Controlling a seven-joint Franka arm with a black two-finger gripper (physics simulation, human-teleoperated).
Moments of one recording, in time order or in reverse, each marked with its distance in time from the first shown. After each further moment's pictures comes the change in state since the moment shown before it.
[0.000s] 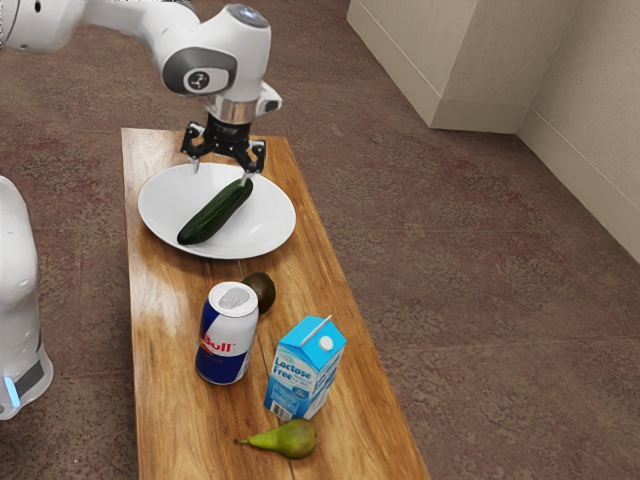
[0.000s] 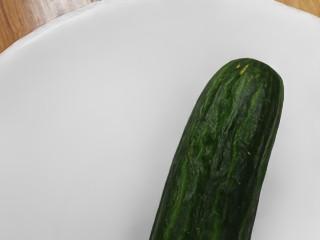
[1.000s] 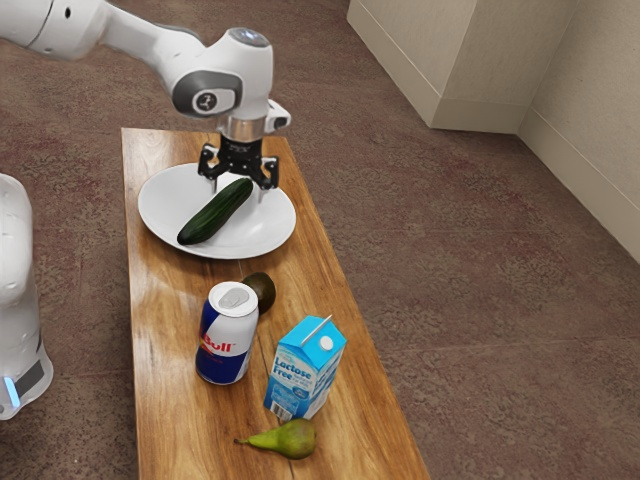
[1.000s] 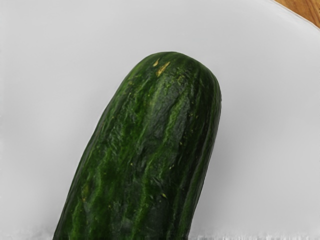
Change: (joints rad) arm -0.128 0.092 0.147 -0.037 -0.027 0.196 0.013
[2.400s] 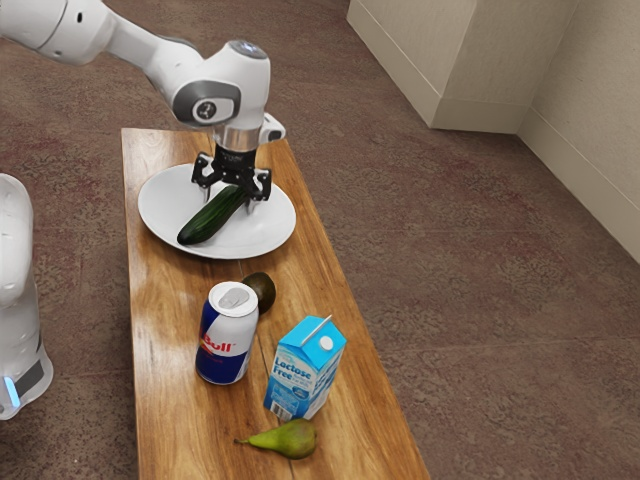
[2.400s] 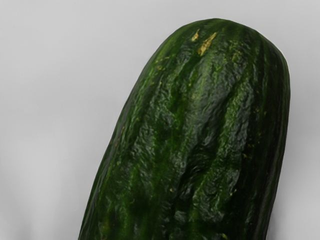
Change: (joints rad) arm -0.017 0.045 0.052 -0.022 -0.011 0.010 0.088
